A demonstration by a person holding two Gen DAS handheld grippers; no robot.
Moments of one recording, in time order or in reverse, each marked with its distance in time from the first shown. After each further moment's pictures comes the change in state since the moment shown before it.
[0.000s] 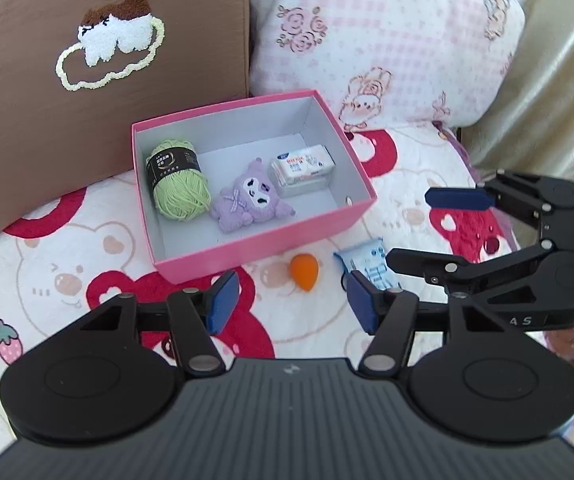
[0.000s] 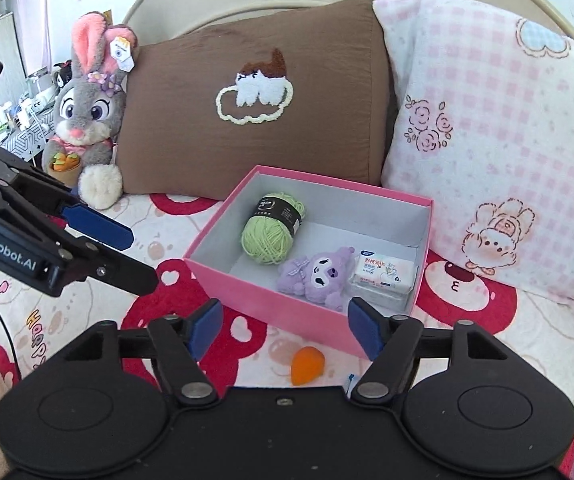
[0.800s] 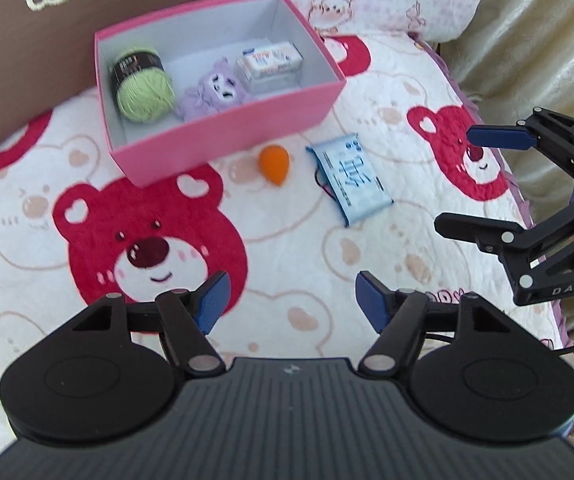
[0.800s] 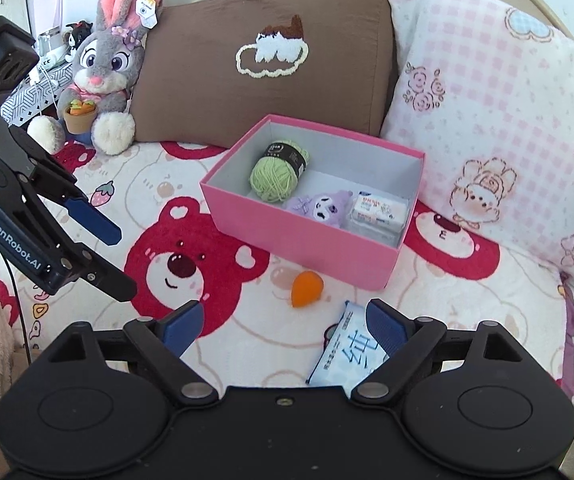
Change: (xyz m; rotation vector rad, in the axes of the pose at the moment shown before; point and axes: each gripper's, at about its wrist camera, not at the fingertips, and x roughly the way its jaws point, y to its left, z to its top) left arm 0.021 -0.019 -0.068 0.032 0.198 -0.061; right arm -0.037 0.017 -0.066 -0.056 0.078 -0.036
